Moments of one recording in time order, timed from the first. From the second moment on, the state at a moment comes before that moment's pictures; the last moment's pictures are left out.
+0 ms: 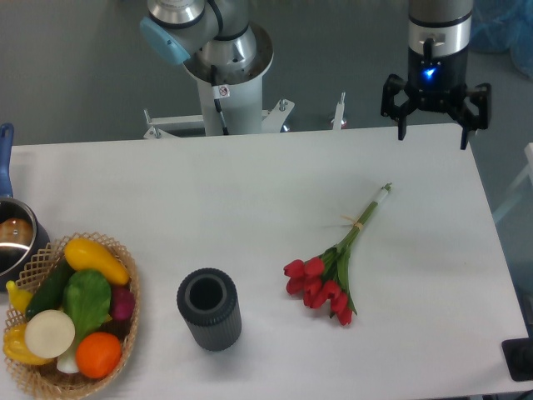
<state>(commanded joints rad) 2.84 -1.65 -1.60 -1.11 1.49 1.29</state>
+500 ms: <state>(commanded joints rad) 2.84 -1.66 -1.62 -1.05 1.48 1.27</state>
